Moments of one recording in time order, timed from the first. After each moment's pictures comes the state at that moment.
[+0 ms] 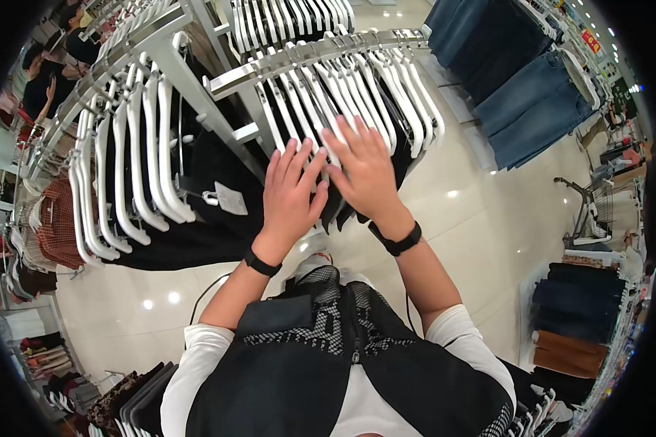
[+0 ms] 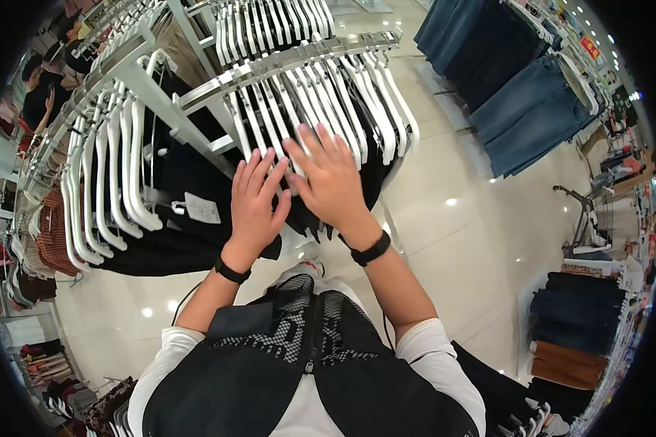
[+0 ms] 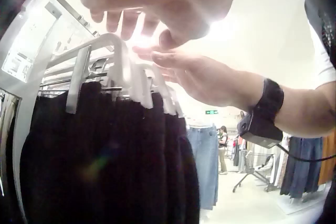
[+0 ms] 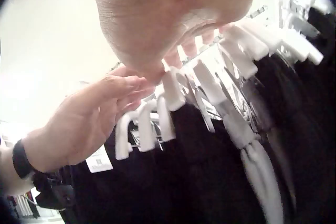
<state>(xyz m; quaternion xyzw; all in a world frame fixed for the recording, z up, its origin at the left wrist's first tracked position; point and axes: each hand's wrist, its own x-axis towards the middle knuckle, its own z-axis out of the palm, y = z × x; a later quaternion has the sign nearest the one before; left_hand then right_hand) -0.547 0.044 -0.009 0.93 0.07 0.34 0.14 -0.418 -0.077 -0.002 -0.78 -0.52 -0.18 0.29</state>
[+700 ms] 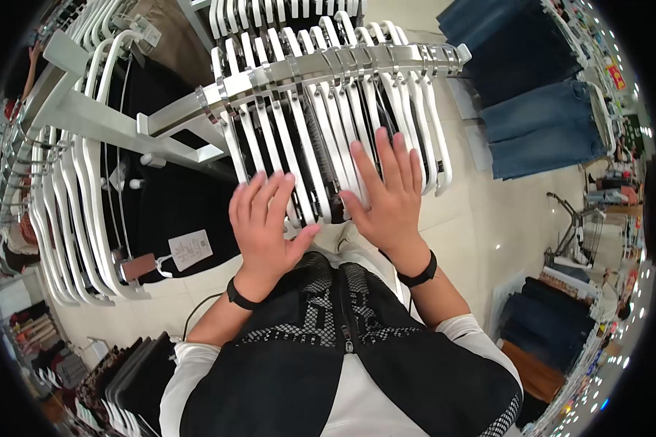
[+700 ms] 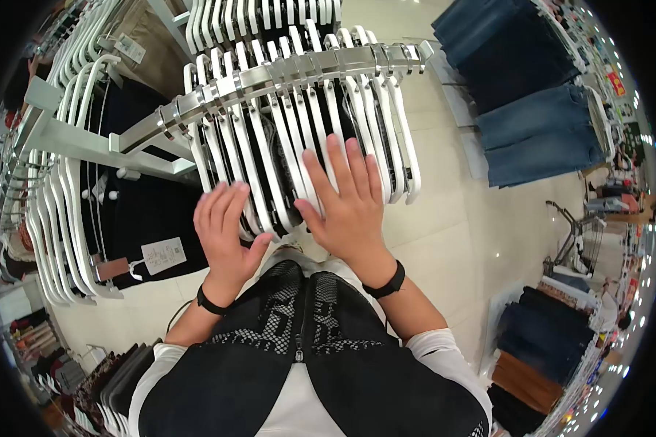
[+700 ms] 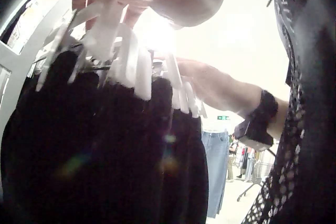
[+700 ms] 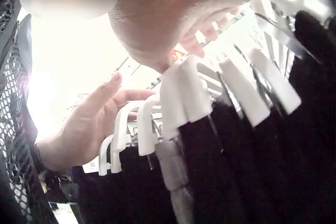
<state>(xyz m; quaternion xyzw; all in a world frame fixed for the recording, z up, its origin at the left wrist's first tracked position) -0.503 0.048 -0.016 0.93 0.18 0.29 0.15 -0.336 -0.089 0.005 -0.82 -0.50 -0.13 0.23</state>
